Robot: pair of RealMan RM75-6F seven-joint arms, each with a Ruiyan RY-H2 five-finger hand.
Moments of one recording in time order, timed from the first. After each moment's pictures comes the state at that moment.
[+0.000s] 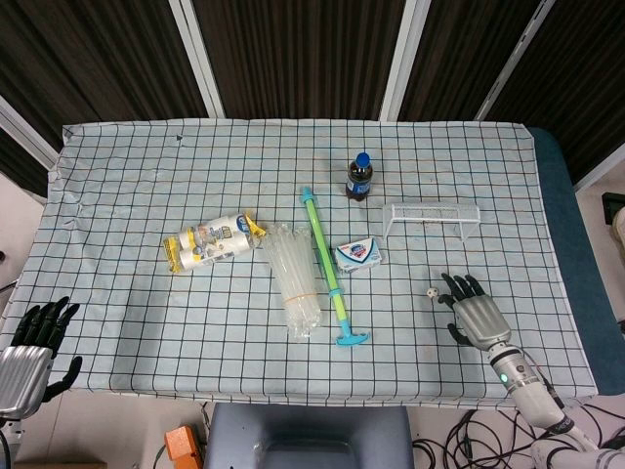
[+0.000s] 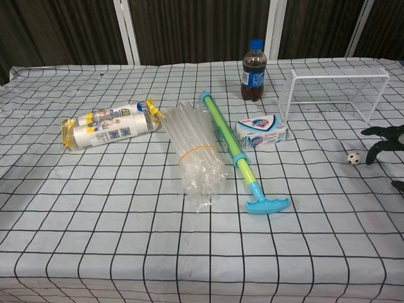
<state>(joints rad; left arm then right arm) -0.07 -1.10 0.02 -1.60 1.61 1.53 0.04 0.39 -1.38 0.02 -1.34 -1.41 0.99 -0.21</state>
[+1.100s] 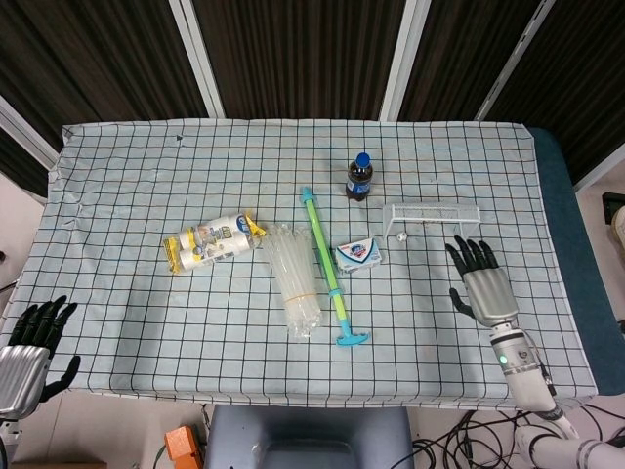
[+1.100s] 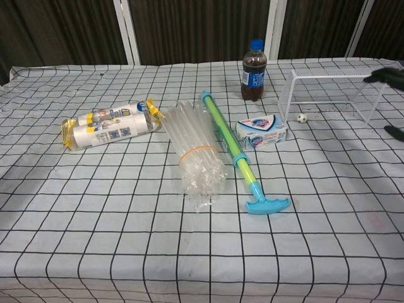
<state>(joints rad) -0.06 -1.10 0.02 -1.59 1.62 1.54 0.03 0.39 -1.46 0.11 -1.26 -1.41 1.25 -0.13</state>
